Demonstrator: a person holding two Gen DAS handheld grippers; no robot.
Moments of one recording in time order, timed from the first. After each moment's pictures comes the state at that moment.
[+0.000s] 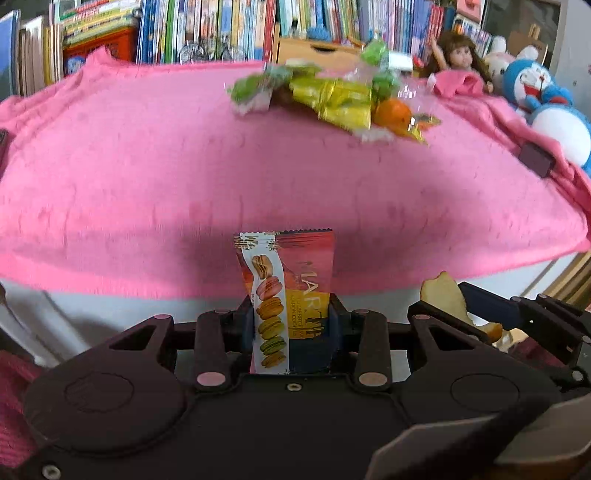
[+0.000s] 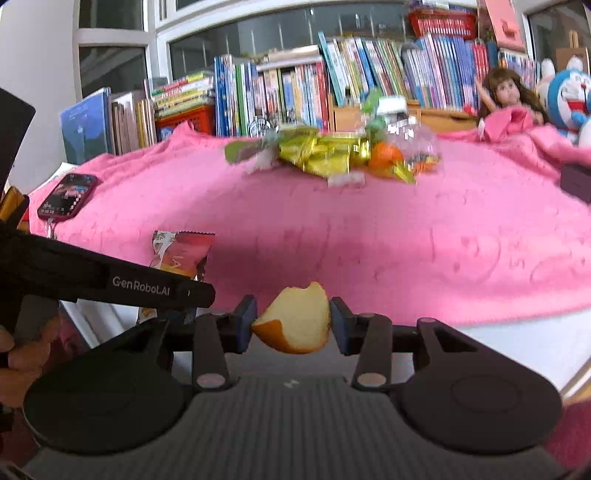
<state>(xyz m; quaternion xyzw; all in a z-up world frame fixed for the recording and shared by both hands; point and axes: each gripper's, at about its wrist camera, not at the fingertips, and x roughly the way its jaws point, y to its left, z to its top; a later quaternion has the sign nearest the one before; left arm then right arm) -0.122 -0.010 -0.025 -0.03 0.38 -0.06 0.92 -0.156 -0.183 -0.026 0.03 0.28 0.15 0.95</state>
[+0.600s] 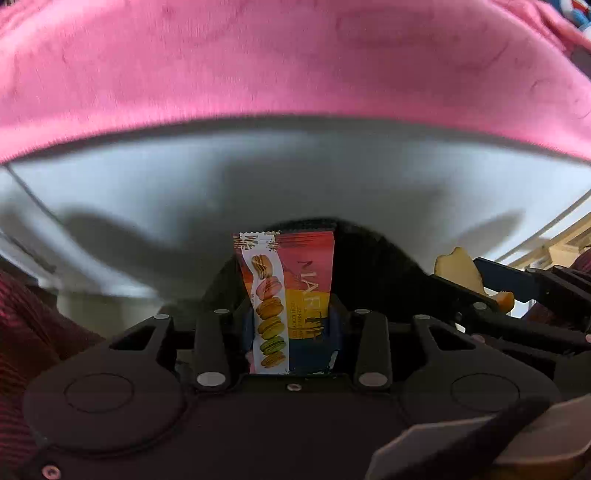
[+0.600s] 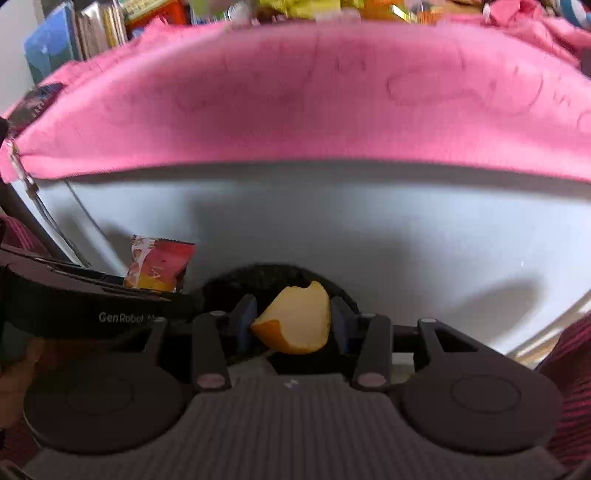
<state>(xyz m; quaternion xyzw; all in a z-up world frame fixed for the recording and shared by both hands) -0.108 -0.013 -0.124 -0.02 0.53 -0.03 0.85 -0.134 -0.172 -0.106 0.02 0.45 0.13 0.89</state>
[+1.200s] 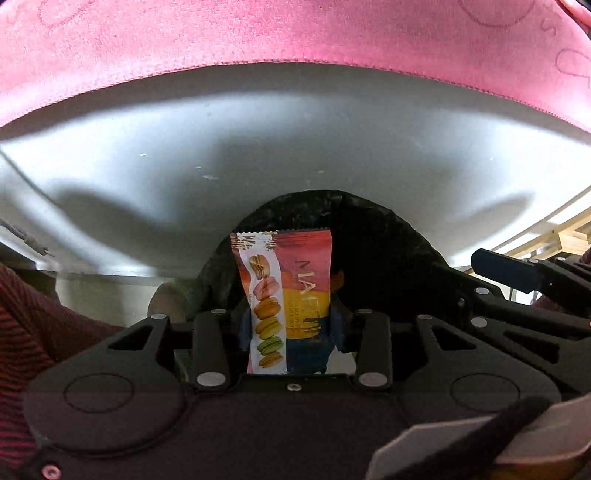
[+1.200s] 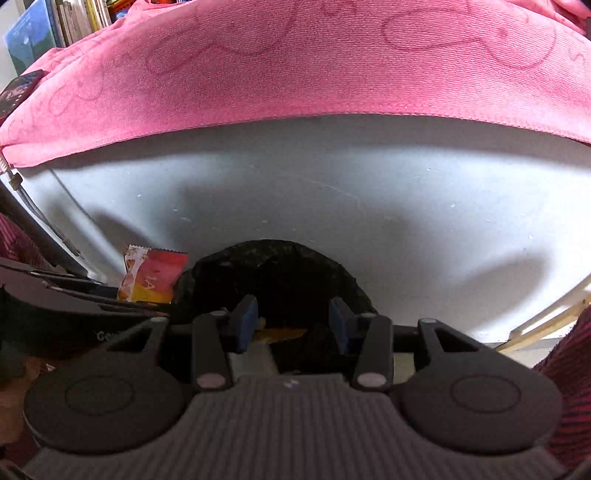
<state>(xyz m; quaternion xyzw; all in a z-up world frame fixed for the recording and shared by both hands) -0.098 -0.019 -0.141 -0.02 0.56 -0.02 0.83 -0.122 -0.169 -0.119 0.03 0.47 0.13 0.87</state>
